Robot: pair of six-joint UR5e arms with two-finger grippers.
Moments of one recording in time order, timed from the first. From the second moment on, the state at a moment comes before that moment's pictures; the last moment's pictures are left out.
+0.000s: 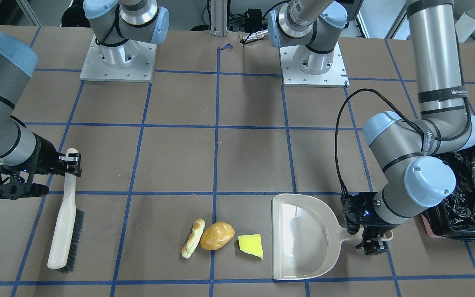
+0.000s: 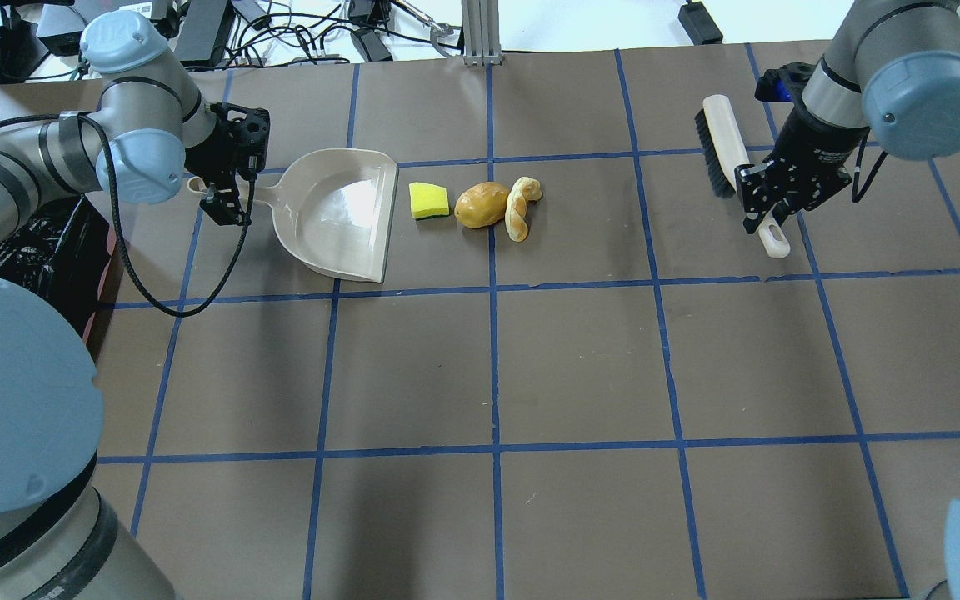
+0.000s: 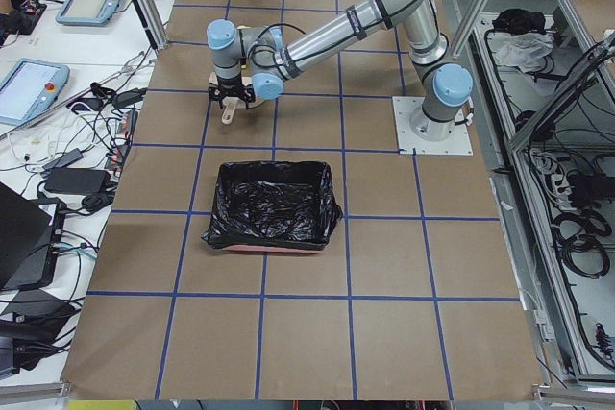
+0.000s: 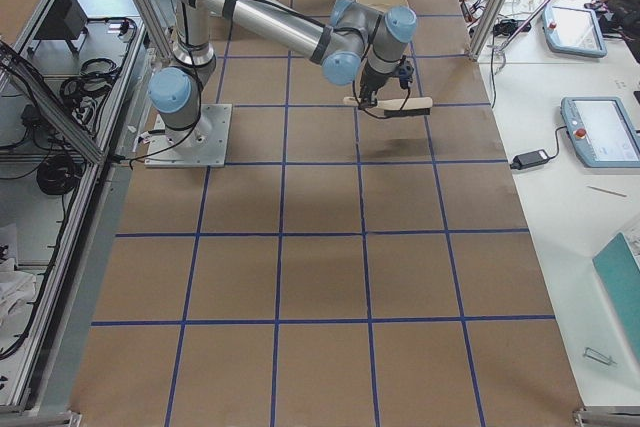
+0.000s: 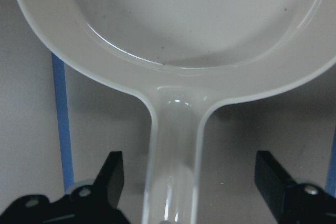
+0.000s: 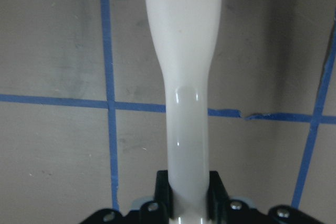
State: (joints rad) left arm -1.38 -2.12 -1.55 -0.99 1.56 1.75; right arm 1.36 -1.27 1.62 -1.76 -1.49 -0.28
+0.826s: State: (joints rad) left arm -1.39 -2.11 -1.54 -0.99 1.59 1.76; right arm 1.49 -1.22 1.57 -1.83 -1.48 -0.18
